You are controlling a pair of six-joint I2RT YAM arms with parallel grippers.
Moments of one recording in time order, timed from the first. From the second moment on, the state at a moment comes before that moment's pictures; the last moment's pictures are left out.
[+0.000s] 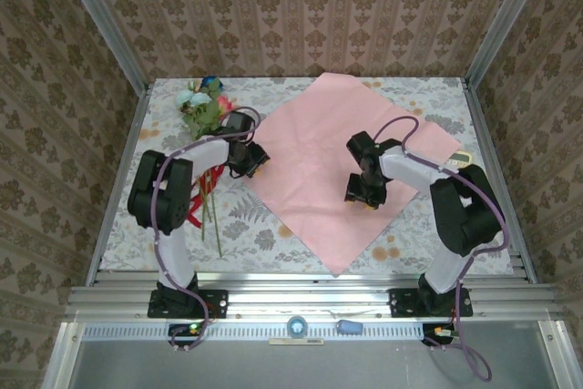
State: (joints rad) left arm -0.40 1.86 1.21 -0.46 0.23 -1.03; right arm 0.40 1.70 1.12 -0.88 -0.11 0.71
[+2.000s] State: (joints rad) left arm -0.18 1.46 1.18 -0.73 0.05 -0.64; right arm 0.41 1.49 1.00 -0.87 -0.03 0.65
